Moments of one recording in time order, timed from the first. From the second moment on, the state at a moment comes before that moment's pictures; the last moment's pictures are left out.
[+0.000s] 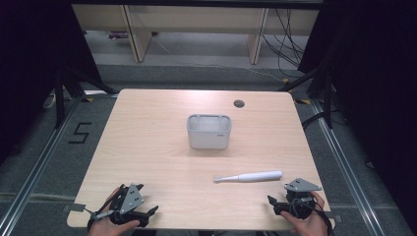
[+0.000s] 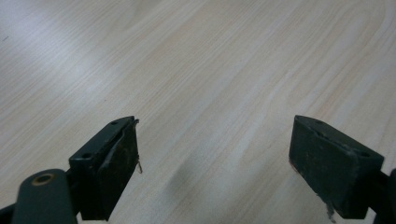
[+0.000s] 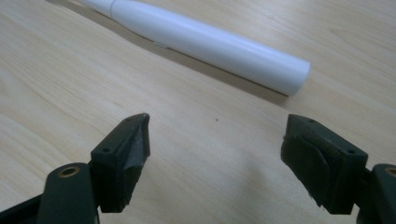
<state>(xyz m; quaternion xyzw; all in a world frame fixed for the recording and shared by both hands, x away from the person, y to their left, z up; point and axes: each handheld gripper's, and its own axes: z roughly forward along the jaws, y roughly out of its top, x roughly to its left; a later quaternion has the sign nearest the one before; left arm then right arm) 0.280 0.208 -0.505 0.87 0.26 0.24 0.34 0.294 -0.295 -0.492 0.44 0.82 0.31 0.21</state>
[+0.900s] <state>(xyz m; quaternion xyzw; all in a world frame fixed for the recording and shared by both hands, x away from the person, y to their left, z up) 0.276 0.208 -0.506 0.87 0.27 0.24 0.33 0.324 -0.256 -0.465 0.36 0.87 0.28 0.20</state>
